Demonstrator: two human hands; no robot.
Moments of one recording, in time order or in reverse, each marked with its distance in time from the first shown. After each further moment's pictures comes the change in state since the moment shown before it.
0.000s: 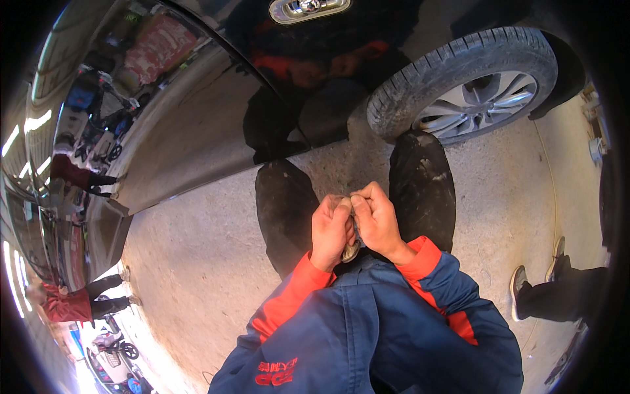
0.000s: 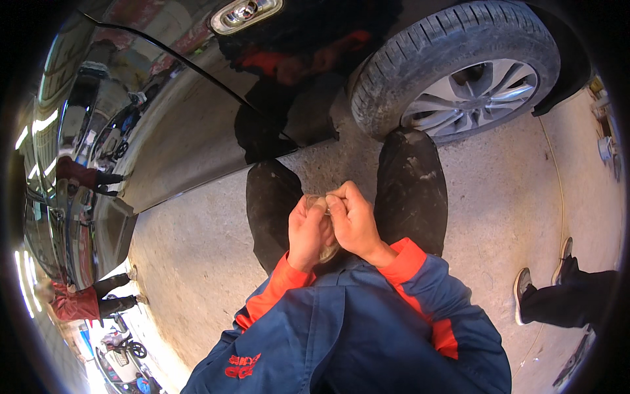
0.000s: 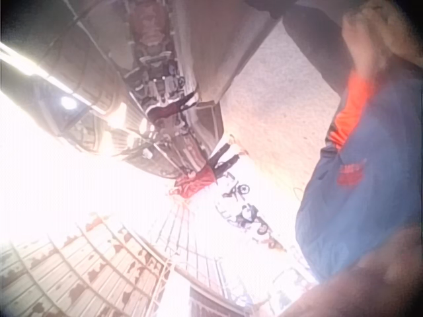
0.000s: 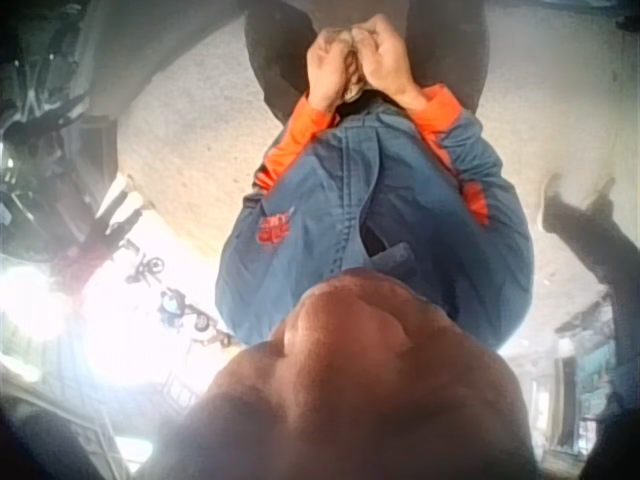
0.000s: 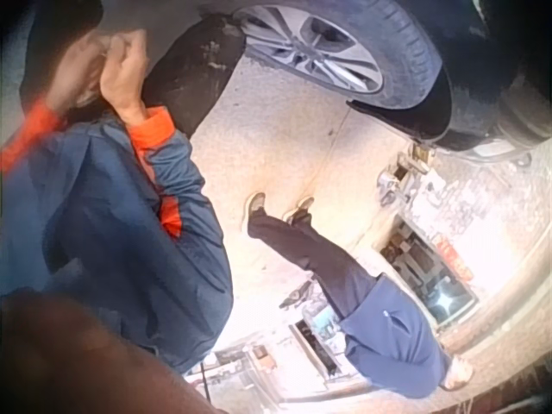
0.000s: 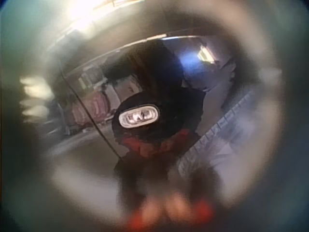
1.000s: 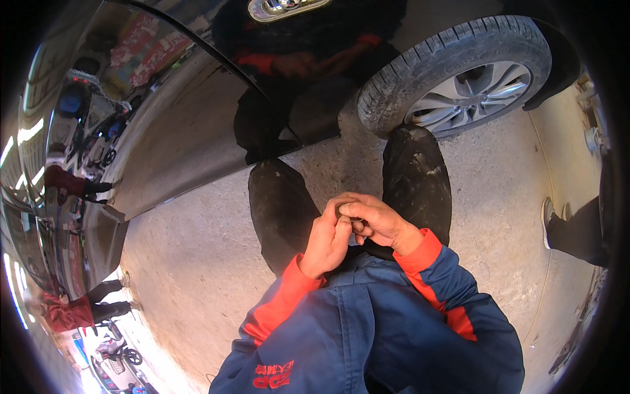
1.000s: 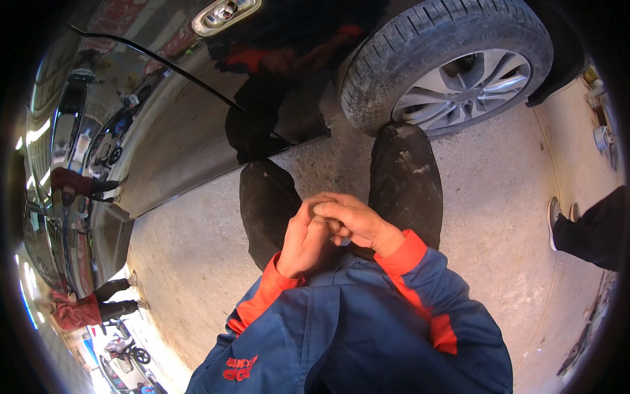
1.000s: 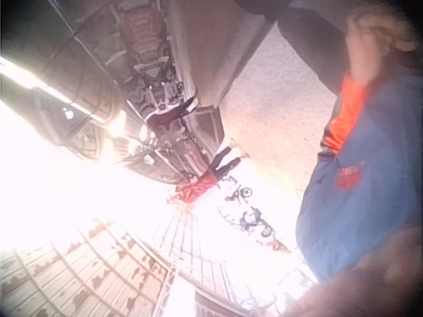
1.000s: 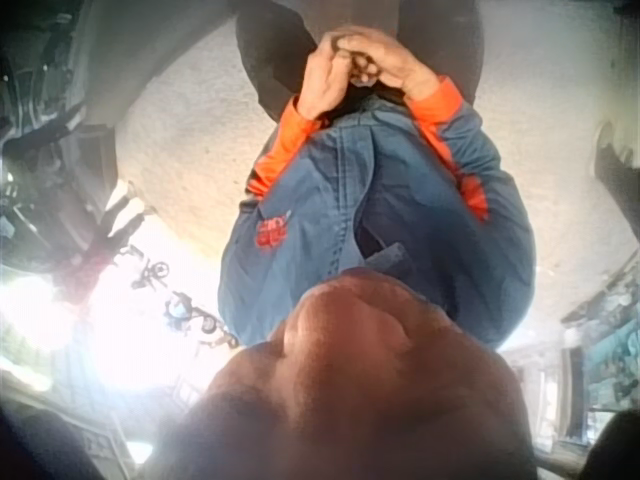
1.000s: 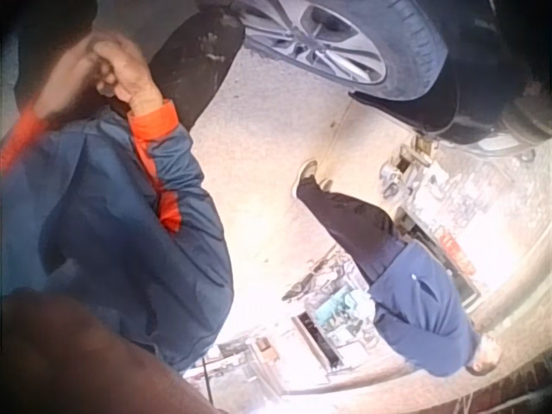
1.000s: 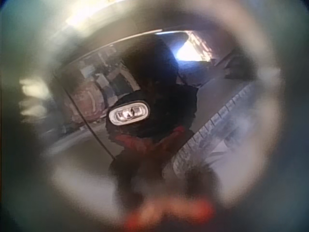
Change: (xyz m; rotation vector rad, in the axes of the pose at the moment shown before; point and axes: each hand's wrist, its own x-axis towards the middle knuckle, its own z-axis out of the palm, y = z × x) left_hand -0.011 0.005 -0.007 0.548 -0.333 0.293; right_hand 0.018 -0.025 -0.033 0.541 -0.438 0.806
